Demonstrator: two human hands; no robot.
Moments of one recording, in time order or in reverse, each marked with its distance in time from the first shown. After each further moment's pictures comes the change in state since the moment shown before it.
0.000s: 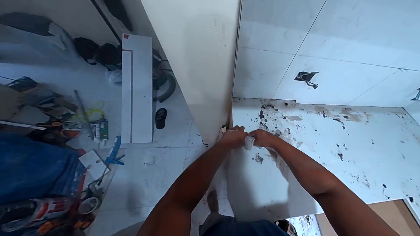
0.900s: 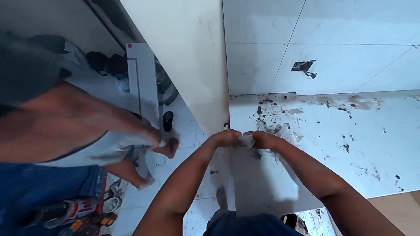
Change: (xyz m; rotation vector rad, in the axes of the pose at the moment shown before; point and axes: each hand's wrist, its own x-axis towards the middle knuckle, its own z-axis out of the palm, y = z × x) left_hand -0.014 -0.020 -0.012 -0.629 -0.294 0.021; right_hand -0.024 0.009 0.013 0.108 0.040 -0.195
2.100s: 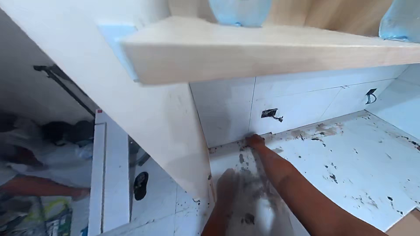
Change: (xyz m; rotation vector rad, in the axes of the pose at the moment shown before) left_hand 0.083 0.041 0.023 0.065 0.729 -0.168; right_hand 0.074 0.075 -0.163 0.049 0.542 0.848
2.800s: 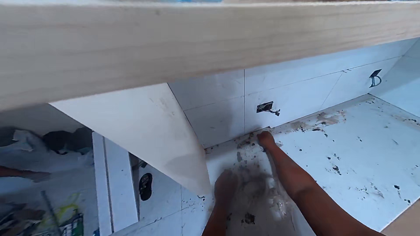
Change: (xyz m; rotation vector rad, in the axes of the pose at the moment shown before) left_hand 0.000 0.002 0.005 0.055 0.032 -0.028; right_hand 0.006 0.069 -0.012 0.286 0.085 0.048
